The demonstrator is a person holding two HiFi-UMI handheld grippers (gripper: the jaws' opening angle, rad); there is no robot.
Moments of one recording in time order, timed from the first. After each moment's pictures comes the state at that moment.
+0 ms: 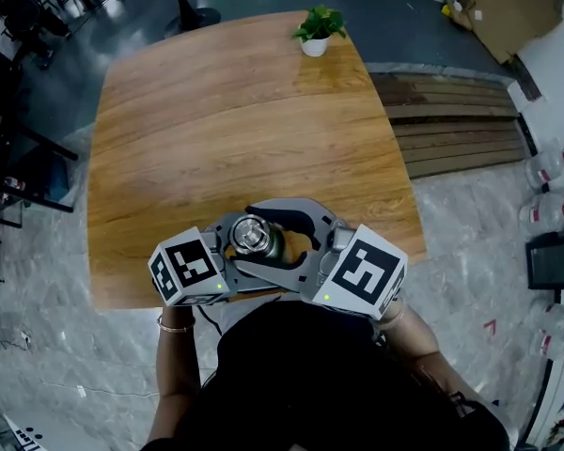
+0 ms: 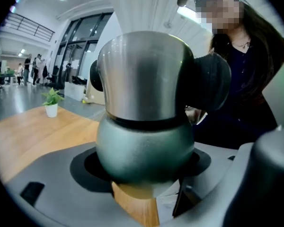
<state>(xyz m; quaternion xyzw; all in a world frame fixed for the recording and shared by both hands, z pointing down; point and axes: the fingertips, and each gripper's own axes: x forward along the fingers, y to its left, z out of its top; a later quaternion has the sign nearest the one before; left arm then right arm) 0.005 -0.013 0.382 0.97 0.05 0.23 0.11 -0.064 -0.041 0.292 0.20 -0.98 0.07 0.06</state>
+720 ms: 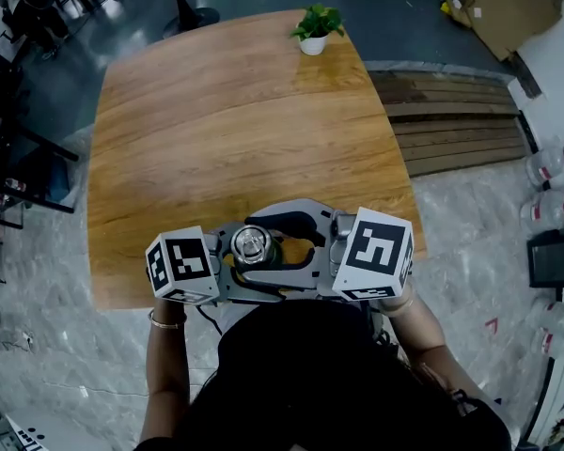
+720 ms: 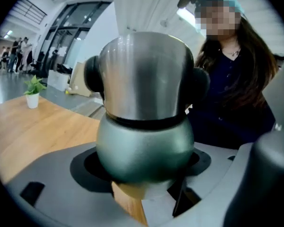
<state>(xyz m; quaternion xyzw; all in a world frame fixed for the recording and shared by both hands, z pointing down) 0.001 0.018 0.384 0.95 0.15 0.24 0.14 -0.058 -0.022 0.297 0.09 -0.99 0.13 0.06</state>
